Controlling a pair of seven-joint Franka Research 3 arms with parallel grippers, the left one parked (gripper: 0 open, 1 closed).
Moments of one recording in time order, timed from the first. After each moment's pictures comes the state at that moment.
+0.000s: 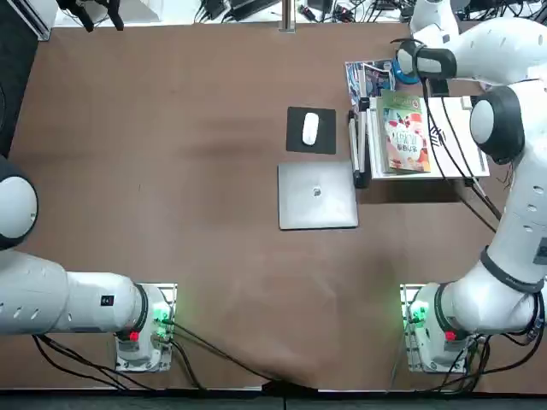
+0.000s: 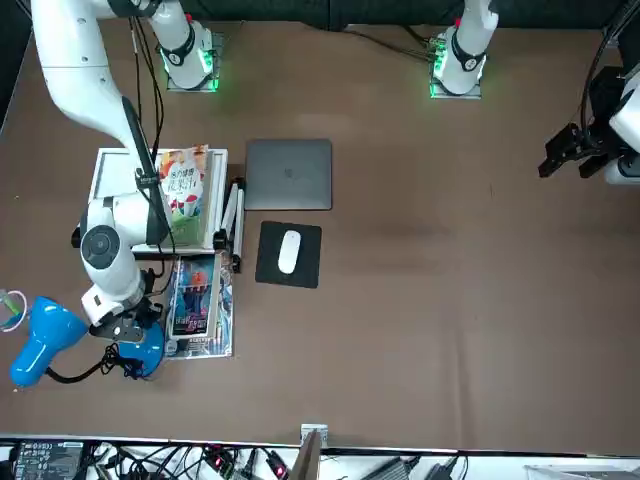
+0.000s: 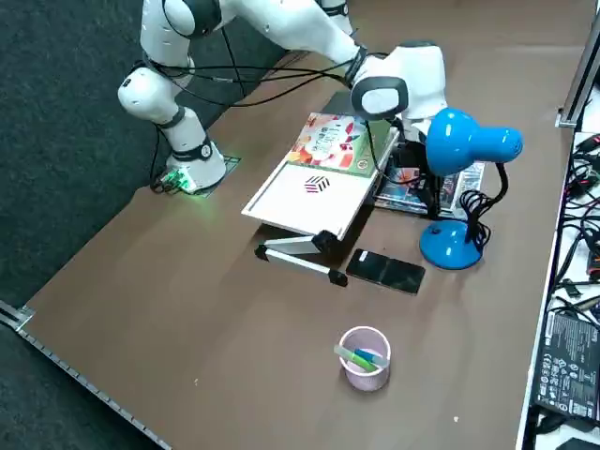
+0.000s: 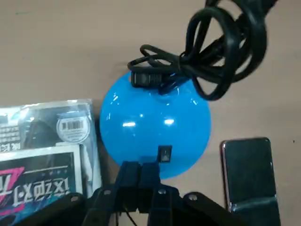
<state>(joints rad) 0.11 0.71 -0.07 -1.60 -0.33 2.49 0.35</state>
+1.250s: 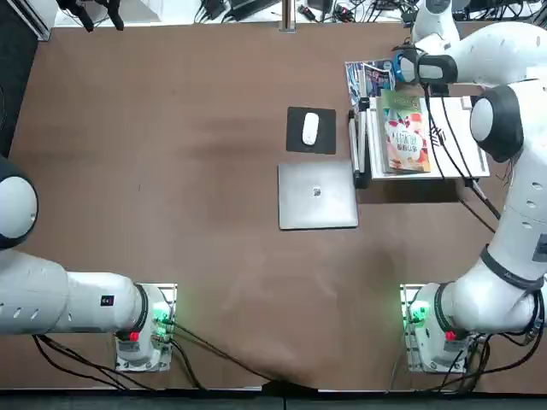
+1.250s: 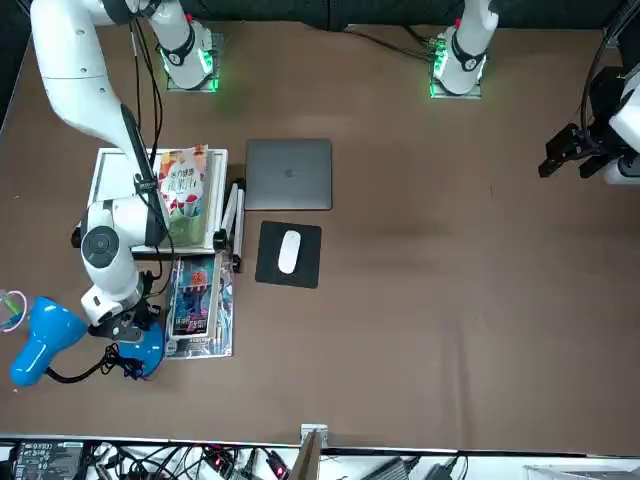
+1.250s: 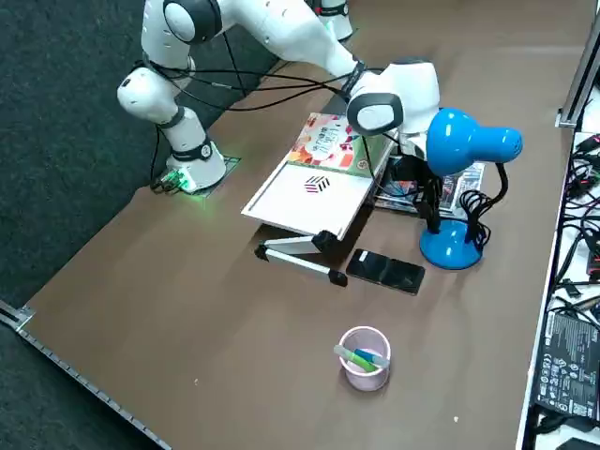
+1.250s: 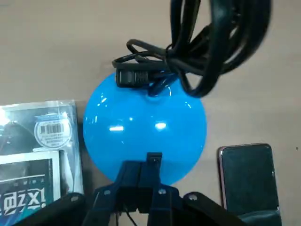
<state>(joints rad) 0.08 0.73 -0.07 -1.62 -0.35 2.57 0.35</state>
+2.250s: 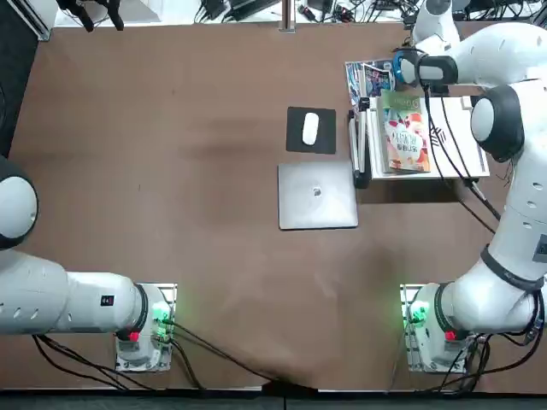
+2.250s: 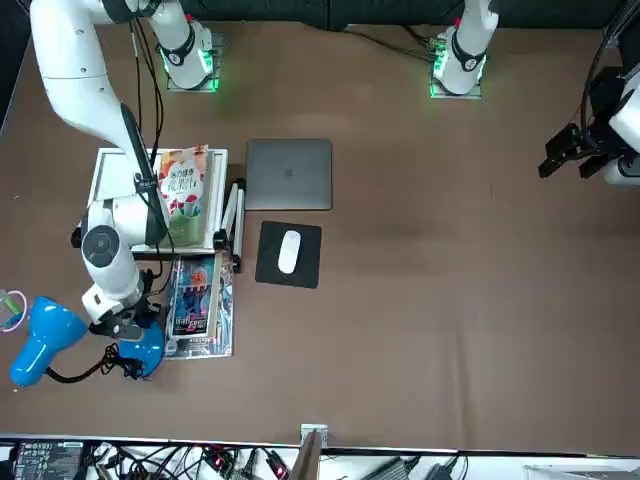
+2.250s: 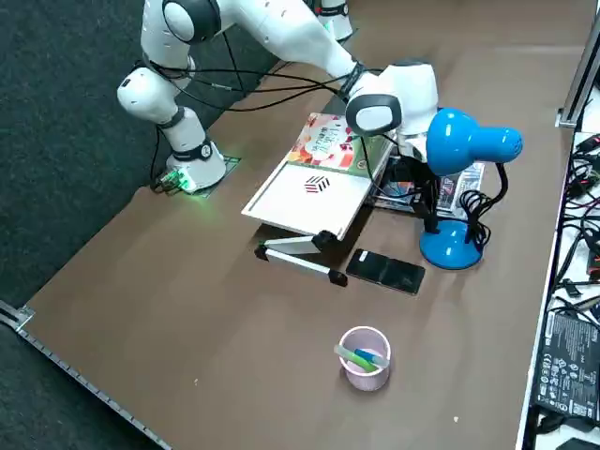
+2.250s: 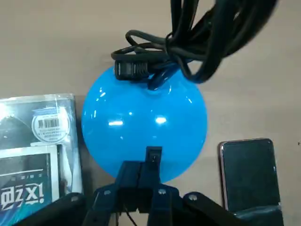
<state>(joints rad) 0.08 0.73 -0.07 -1.63 -0.35 2.57 0.35</state>
